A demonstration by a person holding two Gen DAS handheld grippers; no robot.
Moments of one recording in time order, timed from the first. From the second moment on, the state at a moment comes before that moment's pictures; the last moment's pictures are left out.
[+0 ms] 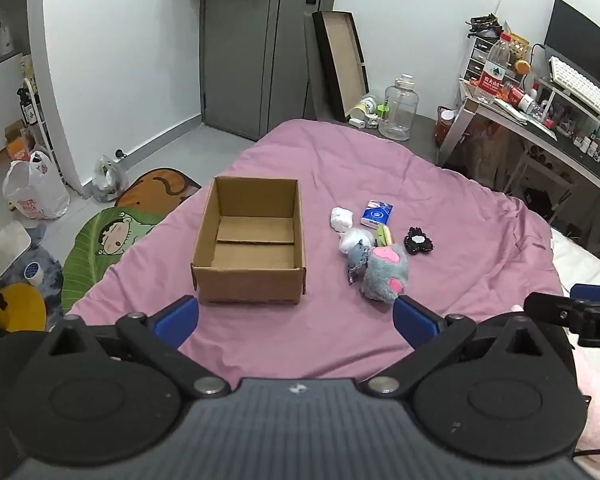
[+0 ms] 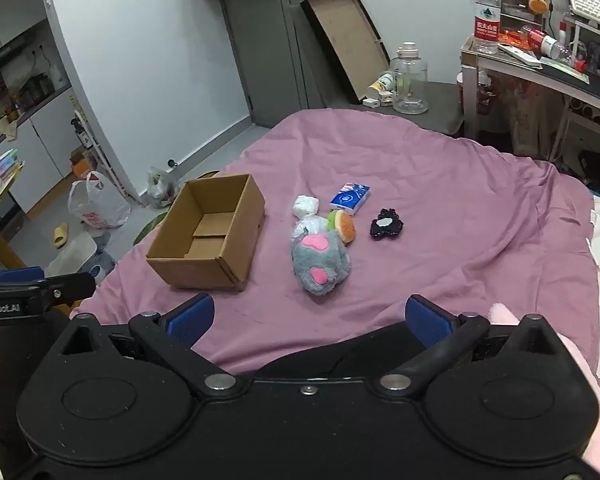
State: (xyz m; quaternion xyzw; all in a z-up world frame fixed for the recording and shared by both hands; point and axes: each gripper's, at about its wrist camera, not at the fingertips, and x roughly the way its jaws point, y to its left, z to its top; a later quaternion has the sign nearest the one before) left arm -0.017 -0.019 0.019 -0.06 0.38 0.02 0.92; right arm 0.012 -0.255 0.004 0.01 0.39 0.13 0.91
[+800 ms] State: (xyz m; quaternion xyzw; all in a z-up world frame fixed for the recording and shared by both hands) left arm -0.025 -0.021 0.027 -0.06 0.38 0.01 0.92; right arm 0.004 -0.254 0.011 0.00 0.37 0.14 0.92
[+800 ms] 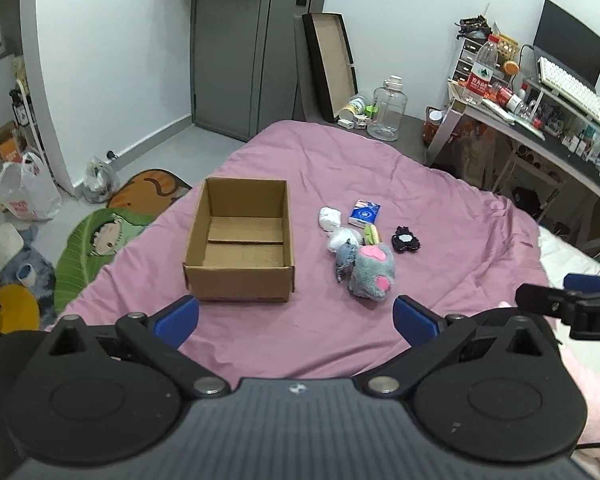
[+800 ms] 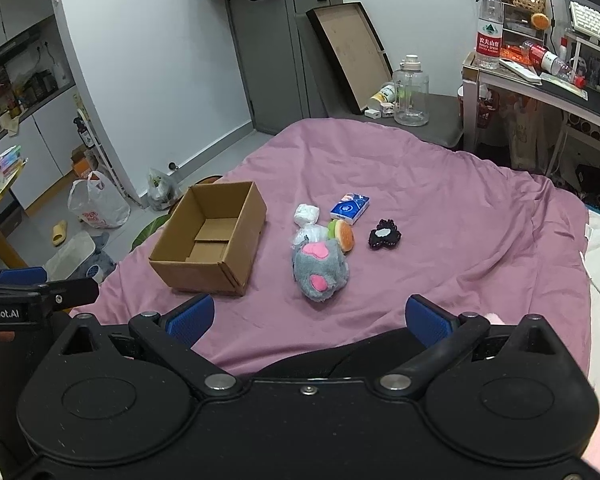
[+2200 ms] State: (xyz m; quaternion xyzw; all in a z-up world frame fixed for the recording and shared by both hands) left arm 0.002 -0.023 0.010 -0.09 0.38 -0.02 0.92; right arm 0.033 -0.251 -0.008 -0.02 0.40 0.16 0.90
